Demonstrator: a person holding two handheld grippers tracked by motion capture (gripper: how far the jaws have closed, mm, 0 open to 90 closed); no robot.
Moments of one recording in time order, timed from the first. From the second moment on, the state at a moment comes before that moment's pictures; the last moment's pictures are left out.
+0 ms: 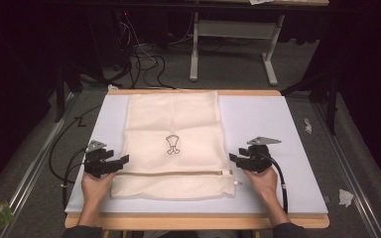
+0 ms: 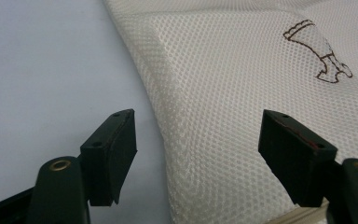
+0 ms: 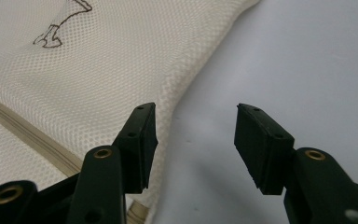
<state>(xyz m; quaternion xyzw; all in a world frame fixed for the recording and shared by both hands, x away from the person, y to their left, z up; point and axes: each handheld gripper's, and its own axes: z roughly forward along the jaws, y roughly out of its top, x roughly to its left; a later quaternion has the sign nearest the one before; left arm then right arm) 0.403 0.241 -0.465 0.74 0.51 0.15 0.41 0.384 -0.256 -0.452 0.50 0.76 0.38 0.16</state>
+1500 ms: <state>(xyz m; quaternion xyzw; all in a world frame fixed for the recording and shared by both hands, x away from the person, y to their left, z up) 0.423 0.233 -0.460 0.75 0.52 0.14 0.39 0.418 -0.212 -0.455 0.48 0.80 0.33 0.14</state>
